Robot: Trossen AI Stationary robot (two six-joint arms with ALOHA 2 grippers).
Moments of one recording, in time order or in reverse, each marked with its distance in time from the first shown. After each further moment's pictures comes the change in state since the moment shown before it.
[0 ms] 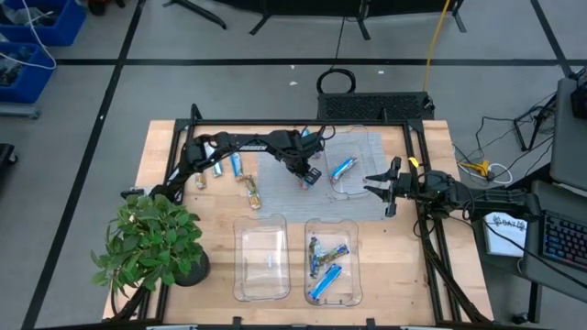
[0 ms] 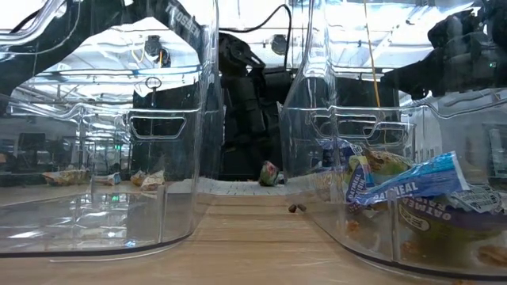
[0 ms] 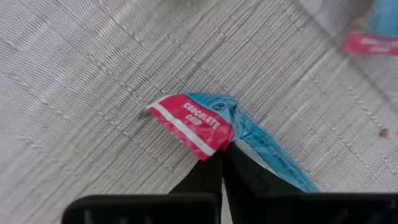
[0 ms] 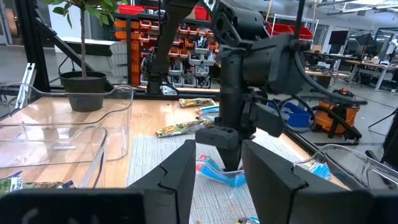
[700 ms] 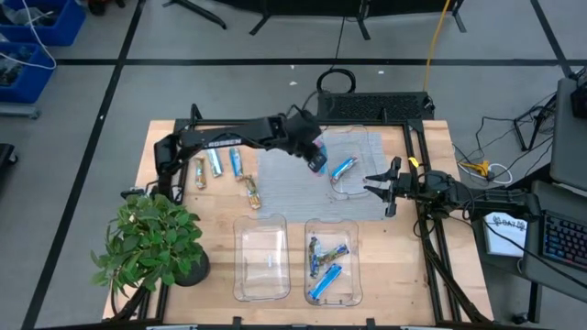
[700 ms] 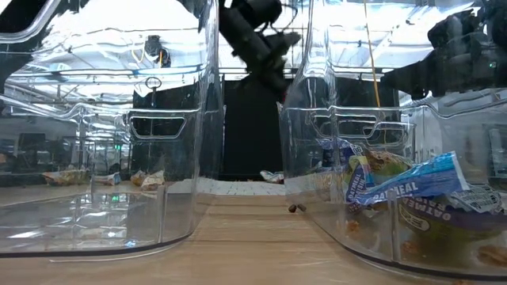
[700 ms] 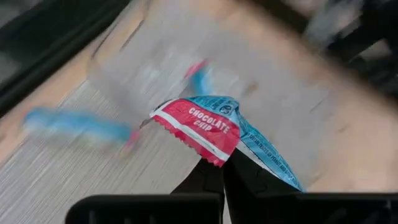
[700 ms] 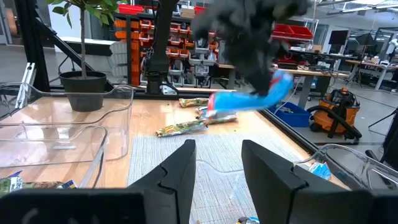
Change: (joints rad) left arm -0.027 -0.266 0.003 0.225 -0.017 0.141; right arm 0.000 0.000 0.000 -0.001 0.000 0.000
